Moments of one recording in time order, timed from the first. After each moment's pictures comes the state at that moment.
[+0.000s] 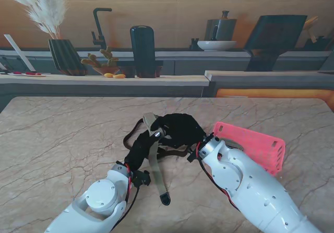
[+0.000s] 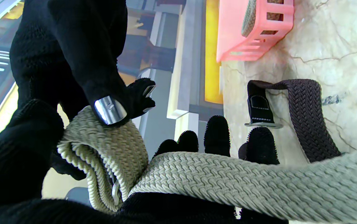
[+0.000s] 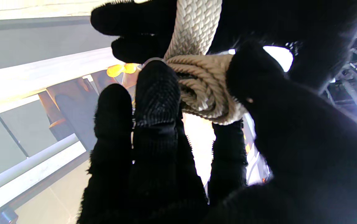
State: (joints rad) left arm 1.52 -1.24 -1.00 -1.49 -0.38 -0.20 0.09; right arm -1.29 -1.15 0.94 -1.39 -0.76 -0.48 -0.36; left_hand 0.38 -0.43 0.50 -0.09 0.31 0.32 0.43 0.45 0.52 0.18 0.30 0.36 0.58 0.20 0.37 0.53 0.22 0.32 0.83 0.58; right_hand 0.70 -0.85 0.95 -0.26 0.70 -0.21 0.82 0.19 0.97 0.16 0.48 0.36 1.18 -0.04 0.87 0.72 0.75 0.07 1.10 0.63
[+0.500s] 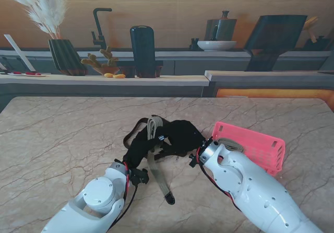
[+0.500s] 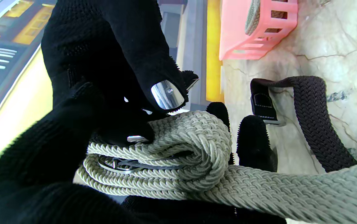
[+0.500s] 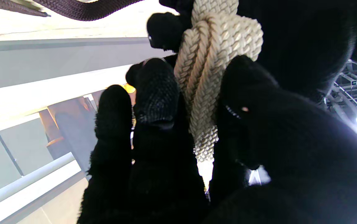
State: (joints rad) left arm 1.52 -1.24 -1.02 -1.51 -0.39 -0.18 0.07; right arm -1.28 -1.13 0.91 -1.36 -0.82 -0.51 -0.34; left_hand 0.67 -0.53 0.60 -0.10 0.25 0.17 0.53 0.53 0.62 0.17 0.47 0.47 0.70 0.19 0.57 0.61 0.36 0.22 0.94 0.61; right_hand 0.69 -0.81 1.03 -0.25 0.74 -0.26 1.10 0.24 1.04 0.14 0.64 0.39 1.14 -0.04 0.83 0.69 0.71 0.07 1.07 0.61
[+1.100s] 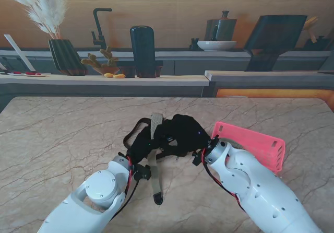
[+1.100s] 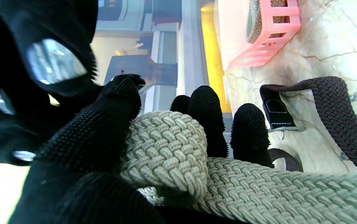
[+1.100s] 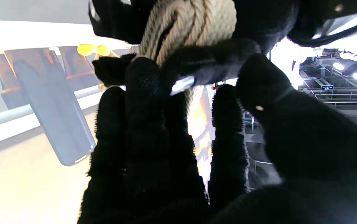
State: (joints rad) left arm 1.47 -1.23 -1.00 -1.51 -0.31 -0.16 0.03; right arm -1.37 -1.11 1.02 -1.53 -0.96 -0.58 -0.39; left_hand 0.94 -0.53 0.47 -0.10 0.40 0.04 0.86 0.72 0.93 0.11 0.37 0.84 0.97 0.08 0.86 0.95 0.58 0.17 1.10 0.78; right_hand 0.61 -0.81 1.02 -0.25 0.73 -0.22 1.00 0.27 1.00 0.14 0.71 0.40 1.11 0.06 0.78 0.65 0.67 0.09 1.04 0.59
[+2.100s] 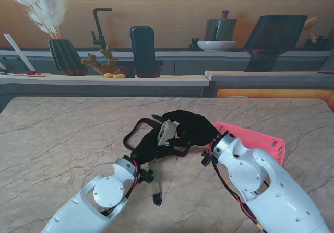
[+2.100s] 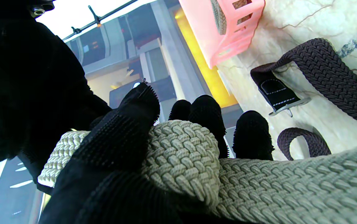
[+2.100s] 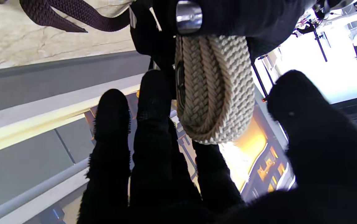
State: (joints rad) left arm 1.42 -1.23 -0.92 -1.42 0.03 -0.31 0.13; right arm -1.46 -1.09 1.14 -1.71 -0.62 -0.30 0.06; left_hand 1.11 -0.46 0.36 -0.09 0.34 0.03 1.01 0.98 0.85 0.12 0.46 0.93 0.93 0.08 0.94 1.06 0.53 0.20 1.17 0.88; right_hand 0.49 -0.61 0.74 -0.10 0.45 0.10 0.46 0.54 0.55 0.24 0.61 0.40 0.93 -0.01 0.68 0.61 0.63 0.11 0.99 0.61
